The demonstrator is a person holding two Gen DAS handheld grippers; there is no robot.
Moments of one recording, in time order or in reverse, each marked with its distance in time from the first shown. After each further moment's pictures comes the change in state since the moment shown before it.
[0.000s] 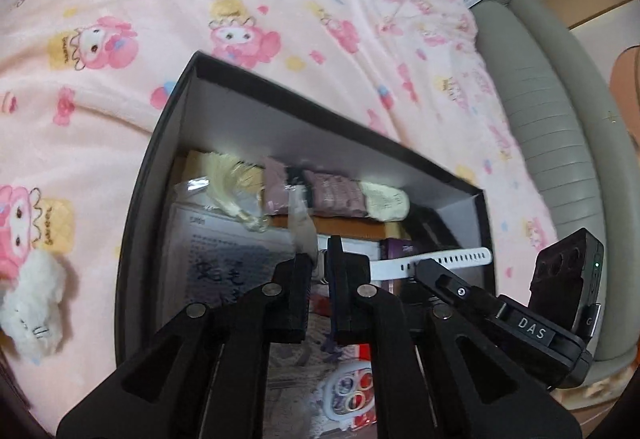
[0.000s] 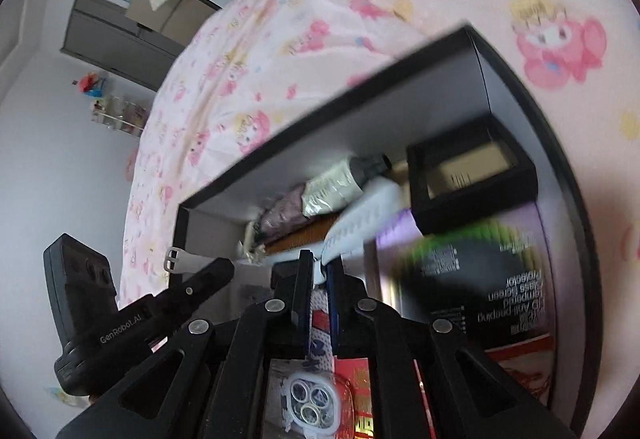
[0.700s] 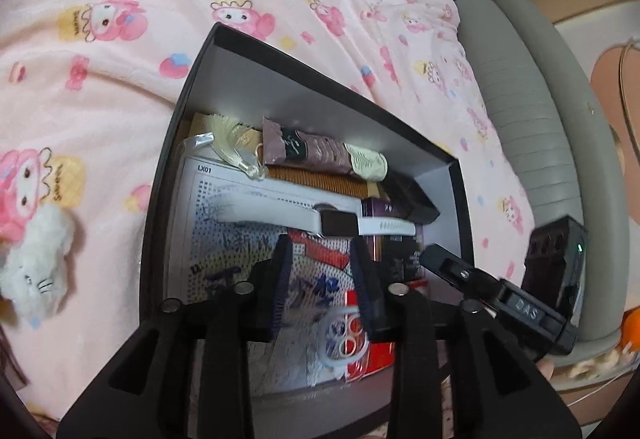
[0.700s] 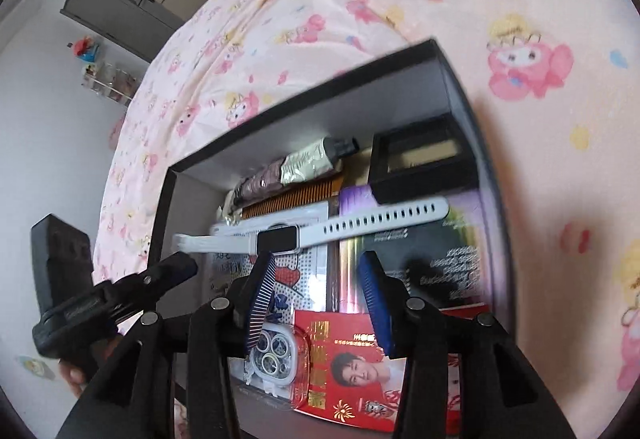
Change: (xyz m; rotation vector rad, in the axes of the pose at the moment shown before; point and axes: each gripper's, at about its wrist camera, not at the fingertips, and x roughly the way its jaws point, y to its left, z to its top) left arm -0.035 0.004 -0.039 0.030 0.039 -0.081; right arm -0.031 0.001 -0.014 -0.126 0.034 -0.098
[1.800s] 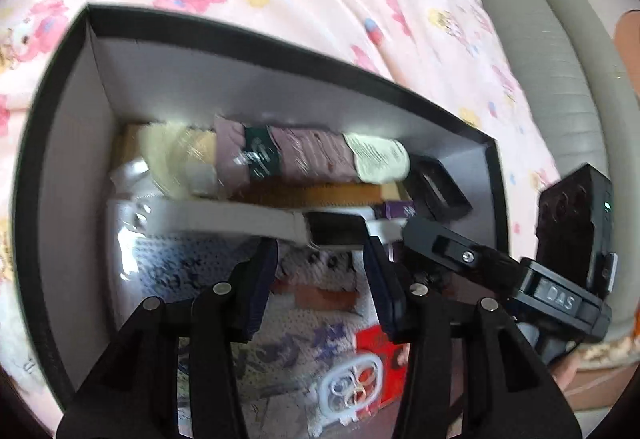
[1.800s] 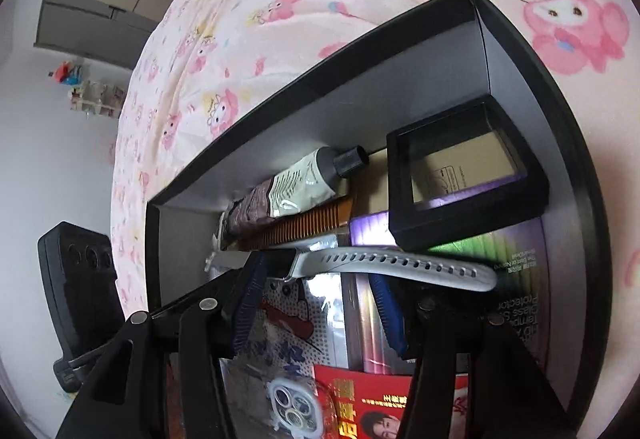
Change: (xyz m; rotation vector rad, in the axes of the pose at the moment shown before) left arm 0.077 -0.015 0.046 0.046 0.192 0.030; right arm 0.063 -0.014 0.060 0.122 0.106 0.042
